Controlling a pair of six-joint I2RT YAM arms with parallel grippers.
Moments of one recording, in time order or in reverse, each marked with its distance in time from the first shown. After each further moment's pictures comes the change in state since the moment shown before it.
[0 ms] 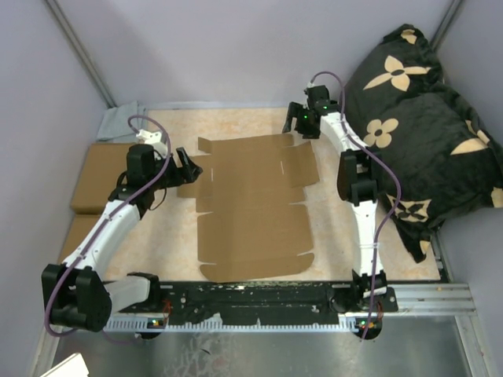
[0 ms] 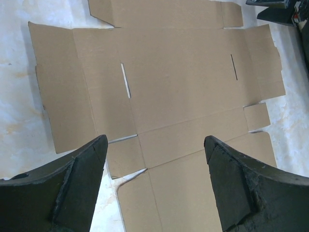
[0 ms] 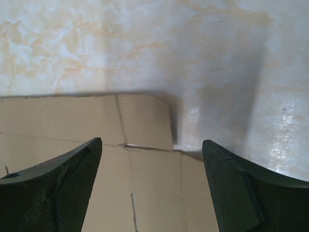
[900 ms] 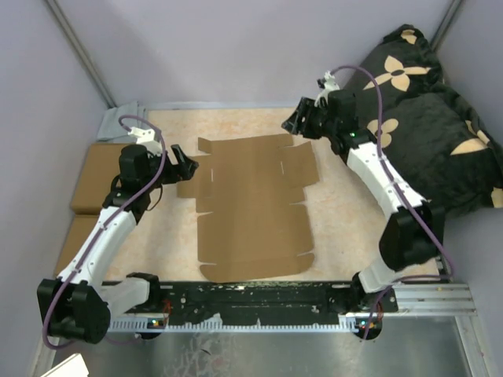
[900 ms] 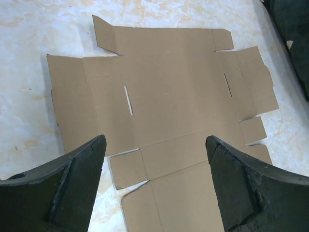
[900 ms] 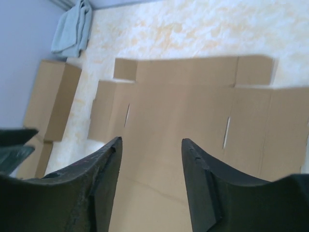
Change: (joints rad) left arm 0.006 -0.071 0.000 0.027 -0.031 0.026; right arm 0.073 -0.912 -0.830 0.354 -0.117 0.112
